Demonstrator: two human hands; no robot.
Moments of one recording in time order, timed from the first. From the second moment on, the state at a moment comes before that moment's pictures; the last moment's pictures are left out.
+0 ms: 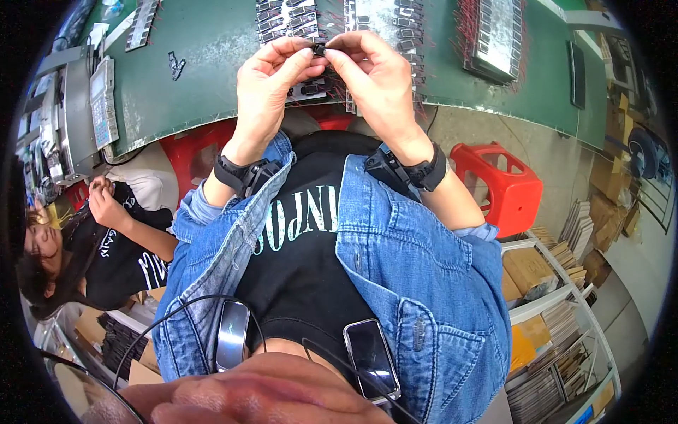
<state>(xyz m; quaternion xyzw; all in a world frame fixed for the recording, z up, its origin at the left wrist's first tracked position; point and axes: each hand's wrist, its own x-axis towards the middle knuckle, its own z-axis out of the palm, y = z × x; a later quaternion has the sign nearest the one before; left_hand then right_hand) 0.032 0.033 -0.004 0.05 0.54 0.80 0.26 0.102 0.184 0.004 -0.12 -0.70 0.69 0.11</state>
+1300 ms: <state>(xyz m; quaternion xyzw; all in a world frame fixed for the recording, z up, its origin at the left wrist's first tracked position) 0.041 0.030 0.024 0.18 0.68 0.70 0.12 0.065 0.245 0.043 -0.05 -0.90 0.42 0.05</state>
